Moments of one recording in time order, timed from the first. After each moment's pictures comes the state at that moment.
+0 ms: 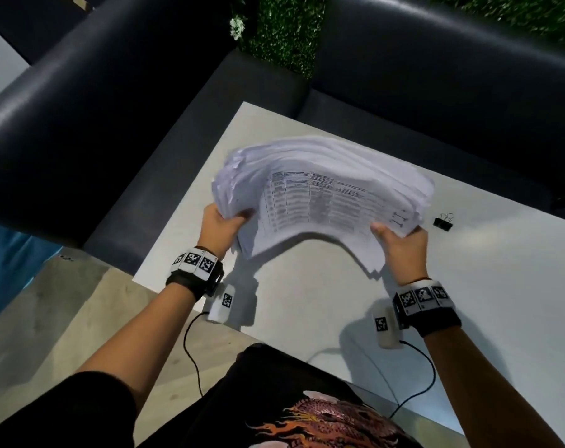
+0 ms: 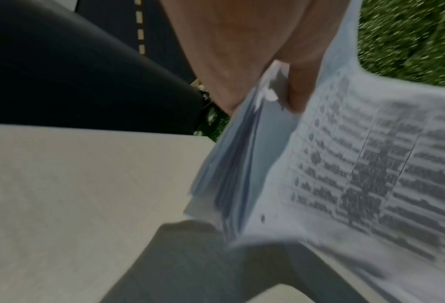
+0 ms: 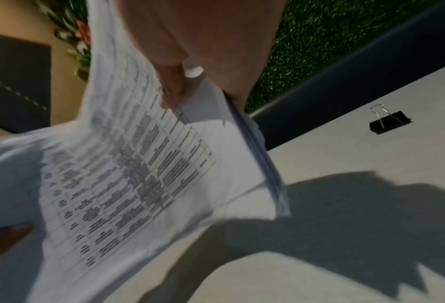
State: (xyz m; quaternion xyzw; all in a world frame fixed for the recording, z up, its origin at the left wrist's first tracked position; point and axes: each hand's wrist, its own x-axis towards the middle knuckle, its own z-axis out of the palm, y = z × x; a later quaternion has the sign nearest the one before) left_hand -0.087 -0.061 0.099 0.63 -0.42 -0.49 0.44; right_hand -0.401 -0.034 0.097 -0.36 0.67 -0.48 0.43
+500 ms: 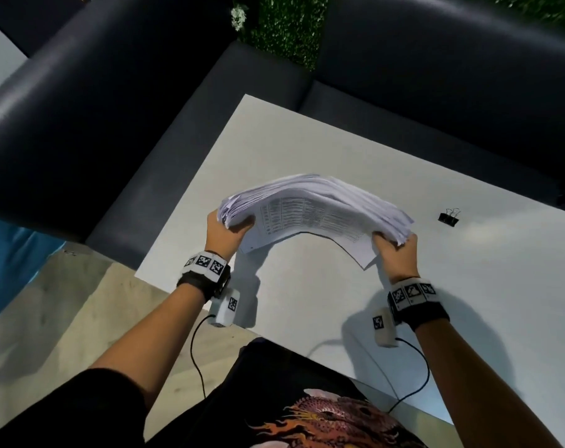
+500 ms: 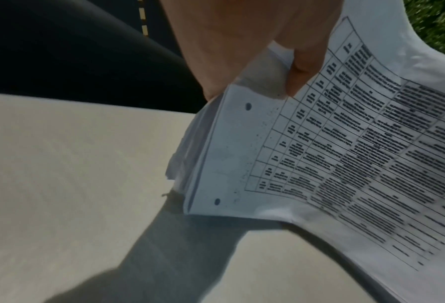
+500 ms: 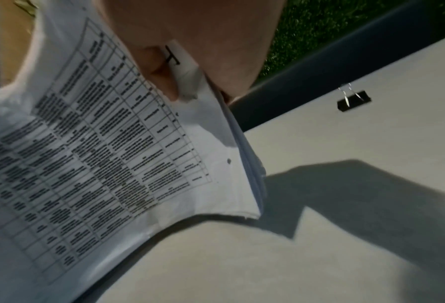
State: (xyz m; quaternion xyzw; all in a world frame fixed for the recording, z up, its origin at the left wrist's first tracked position) left_hand -0.093 -0.050 0.083 0.64 -0.44 -0.43 0.47; right_hand -0.398 -0.025 0.082 -0.42 0.68 -0.43 0.42
